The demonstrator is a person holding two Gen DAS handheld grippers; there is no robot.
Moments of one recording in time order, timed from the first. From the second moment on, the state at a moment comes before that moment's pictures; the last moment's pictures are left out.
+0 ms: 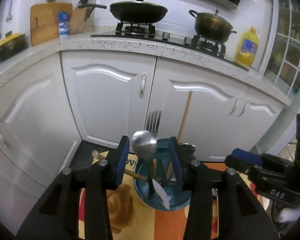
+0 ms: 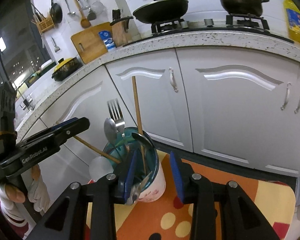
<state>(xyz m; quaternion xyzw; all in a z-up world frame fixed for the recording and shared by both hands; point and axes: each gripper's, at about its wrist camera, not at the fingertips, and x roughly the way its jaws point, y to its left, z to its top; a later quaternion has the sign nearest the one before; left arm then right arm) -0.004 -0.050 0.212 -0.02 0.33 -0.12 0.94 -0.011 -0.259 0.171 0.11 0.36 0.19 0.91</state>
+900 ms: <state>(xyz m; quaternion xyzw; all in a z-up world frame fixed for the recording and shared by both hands) -0.096 -0.068 0.230 0.01 0.28 -0.11 0.95 -0.111 -0.258 0.189 0.10 0.33 0.17 0.92</state>
